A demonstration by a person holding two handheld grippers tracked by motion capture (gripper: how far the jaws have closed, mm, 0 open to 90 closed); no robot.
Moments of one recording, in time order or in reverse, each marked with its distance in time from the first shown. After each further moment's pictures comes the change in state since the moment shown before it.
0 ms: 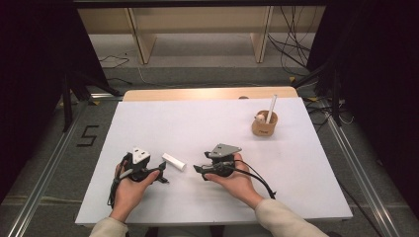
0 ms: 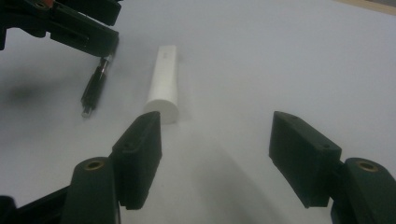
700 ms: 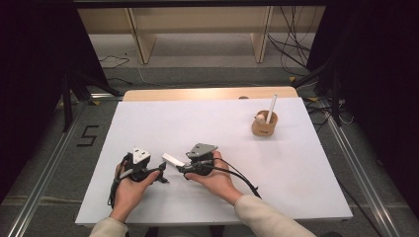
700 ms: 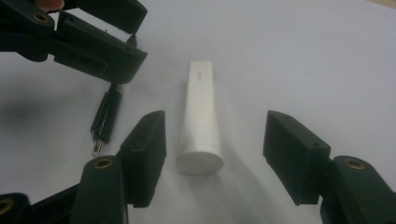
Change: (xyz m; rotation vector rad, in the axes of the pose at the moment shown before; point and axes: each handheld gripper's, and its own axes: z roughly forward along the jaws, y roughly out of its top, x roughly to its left) left arm 0.001 -0.001 0.001 0.009 -0.001 0.005; right arm 0.025 0.020 0.047 0.038 0.027 -0.058
